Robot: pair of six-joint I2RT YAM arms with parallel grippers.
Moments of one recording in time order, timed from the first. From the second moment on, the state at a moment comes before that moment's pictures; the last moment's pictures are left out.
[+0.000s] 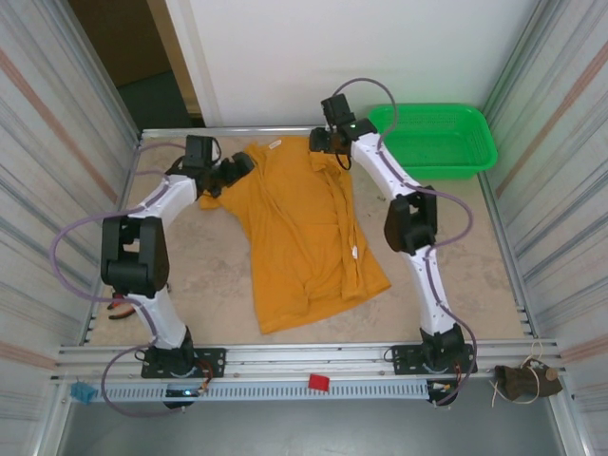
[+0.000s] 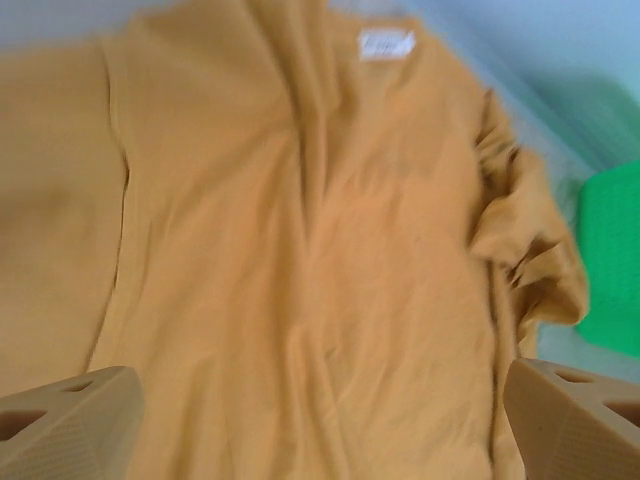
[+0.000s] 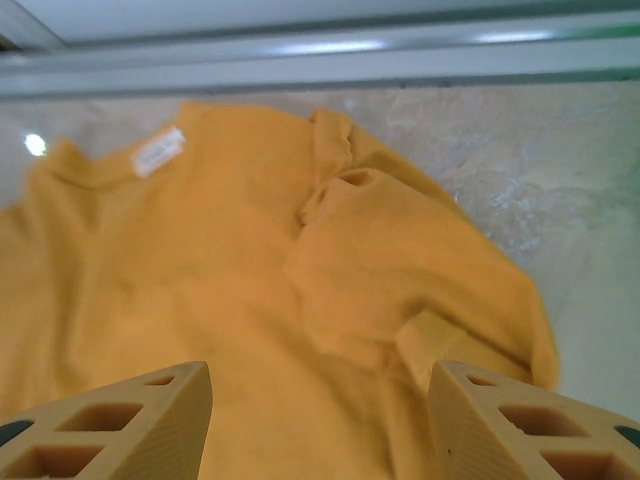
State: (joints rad) left arm -0.14 1.81 1.31 -0.30 0.28 -0.67; right arm 0.43 2.50 2.47 -0.81 0.07 0.36
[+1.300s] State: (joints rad) left arm -0.06 2.25 1.82 -0.46 0.19 -0.51; right arm 0.27 2.51 2.48 -0.73 -0.02 0.36
